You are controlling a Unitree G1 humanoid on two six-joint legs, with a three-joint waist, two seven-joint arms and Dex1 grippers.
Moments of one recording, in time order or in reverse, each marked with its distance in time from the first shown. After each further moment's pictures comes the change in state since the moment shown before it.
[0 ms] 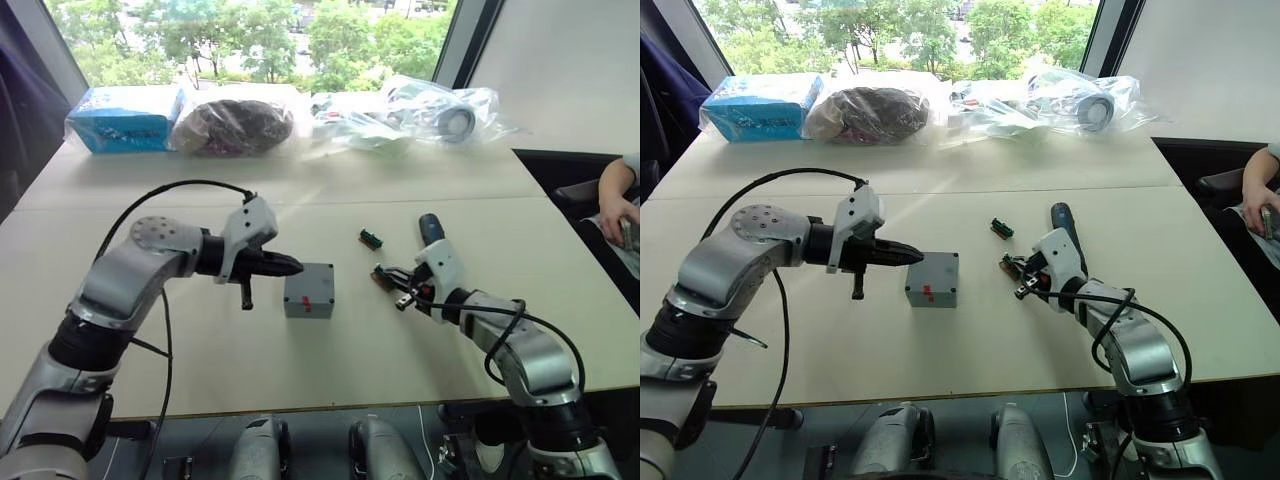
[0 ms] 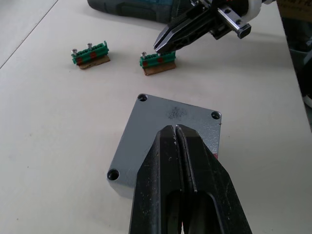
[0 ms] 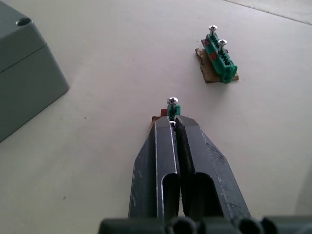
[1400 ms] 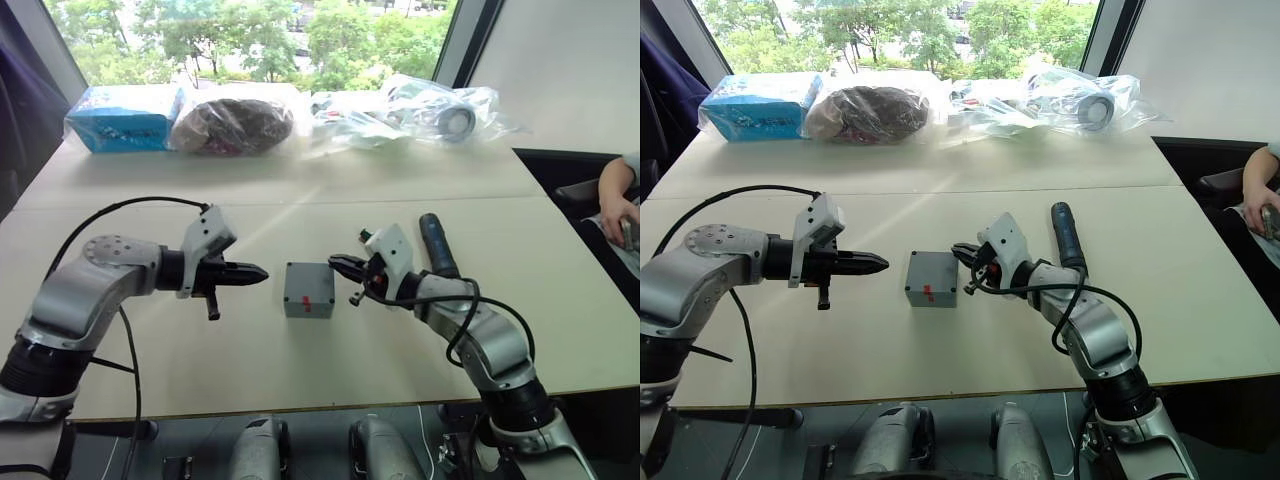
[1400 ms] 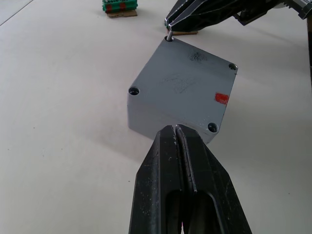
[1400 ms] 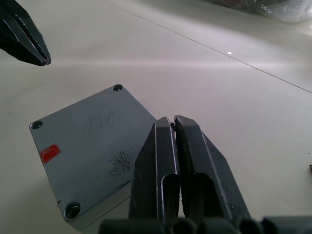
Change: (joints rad) left arm 0.157 0.116 0.131 -0.054 -0.087 0.072 0.031; right arm -0.137 0.111 0.187 -0.013 0.008 -0.044 0.029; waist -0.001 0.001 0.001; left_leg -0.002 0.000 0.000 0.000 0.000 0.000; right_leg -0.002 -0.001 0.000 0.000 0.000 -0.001
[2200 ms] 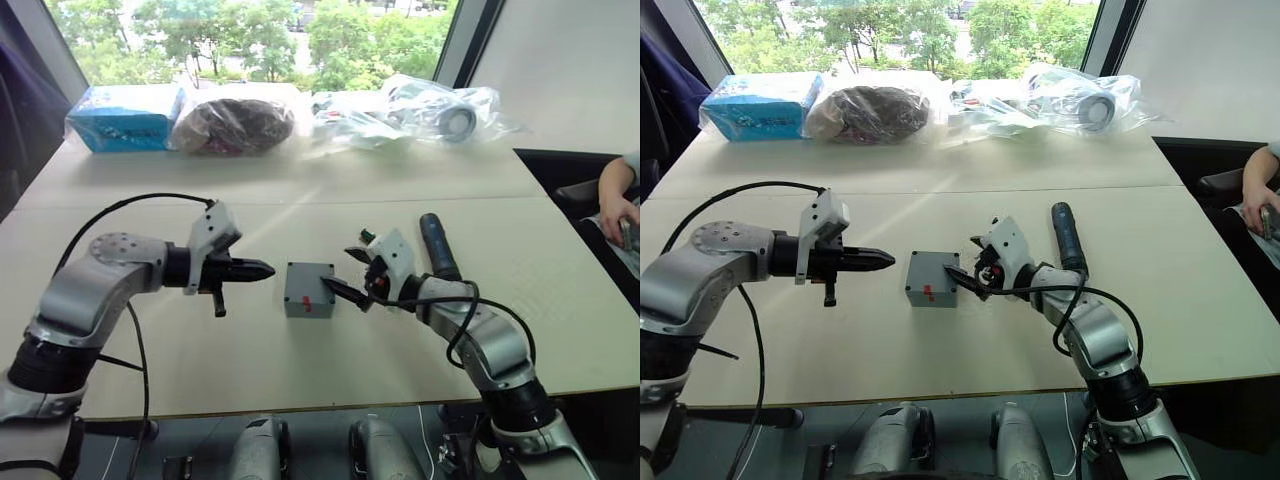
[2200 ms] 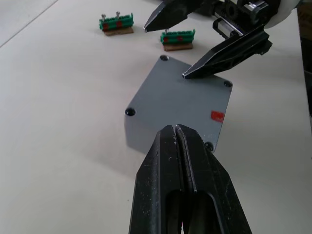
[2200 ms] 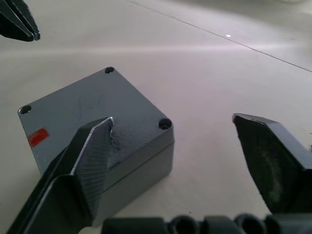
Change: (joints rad) left arm -0.053 -0.055 -0.006 0.007 -0.001 -0.022 -0.006; right arm -0.009 -0.020 -0.080 -0.001 0.050 0.089 0.001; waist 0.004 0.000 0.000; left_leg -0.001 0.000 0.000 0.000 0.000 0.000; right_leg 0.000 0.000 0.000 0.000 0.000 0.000
